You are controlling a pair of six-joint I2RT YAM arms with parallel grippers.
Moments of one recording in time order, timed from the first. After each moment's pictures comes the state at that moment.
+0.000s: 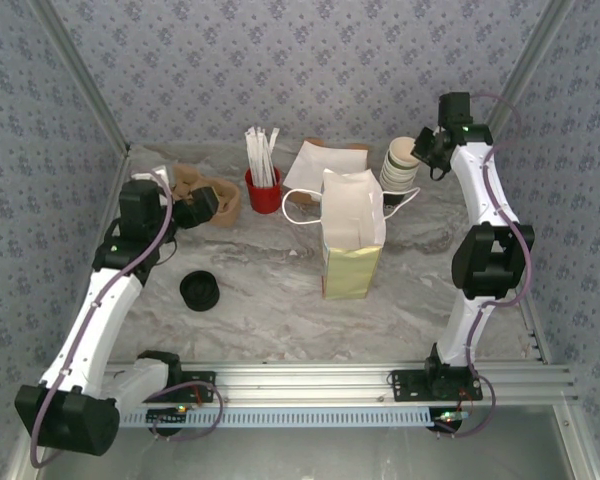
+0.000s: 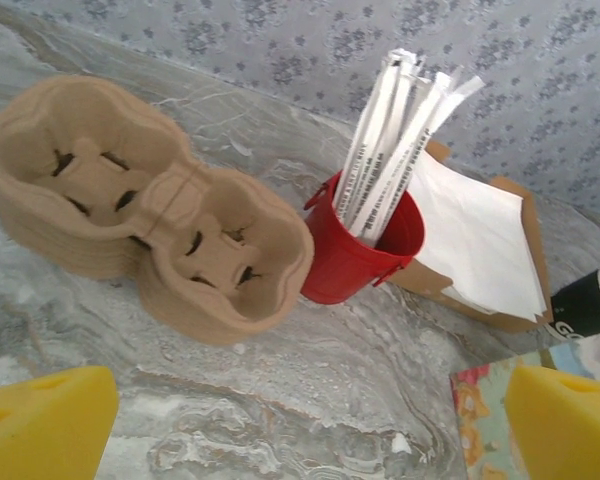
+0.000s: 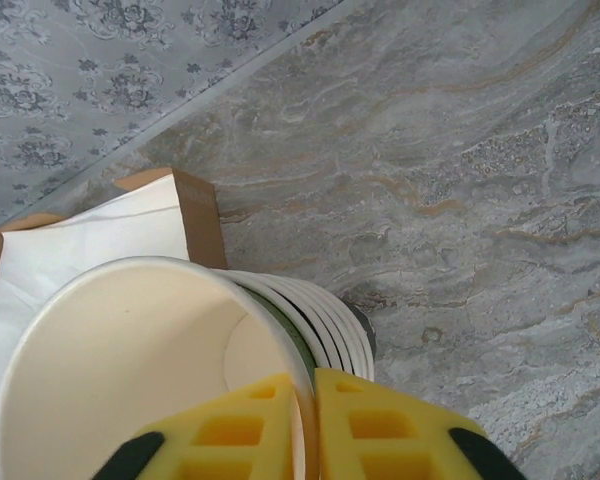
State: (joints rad) left arm -0.18 1.02 1.01 -0.47 0.08 -0.45; right arm -0.01 1.94 1.94 -0.89 -0.04 0.49
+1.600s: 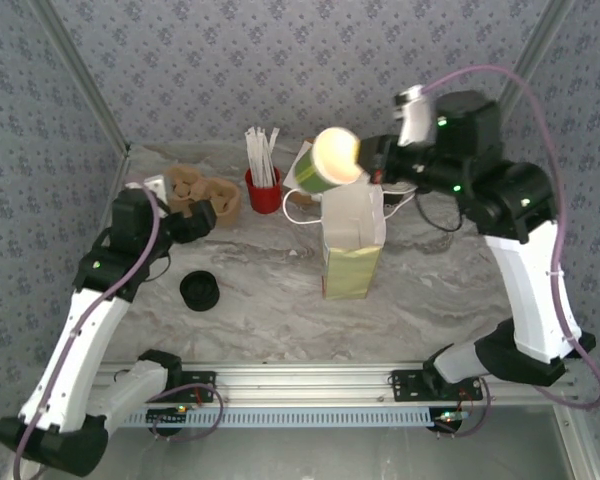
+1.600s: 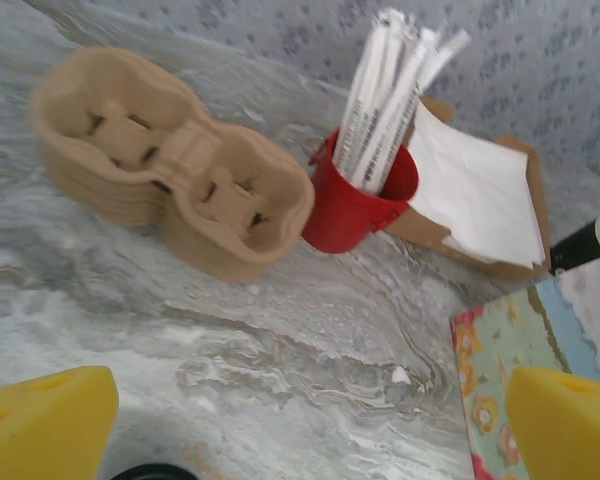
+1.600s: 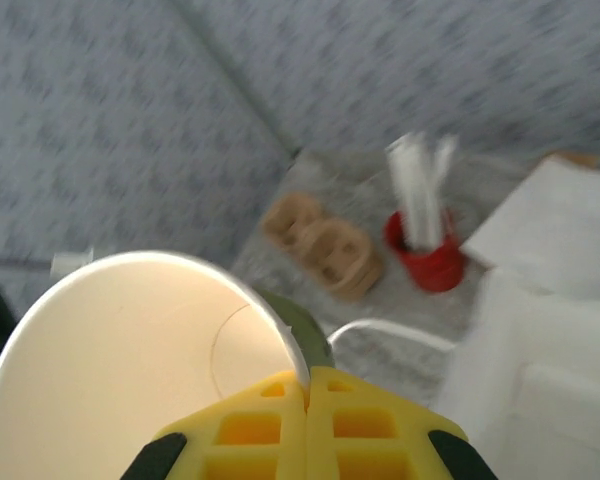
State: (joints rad) left arm -0.27 0.90 1.11 -0.78 -0.05 -0.47; right arm 0.64 1.44 2.22 -1.17 -0.18 0.46
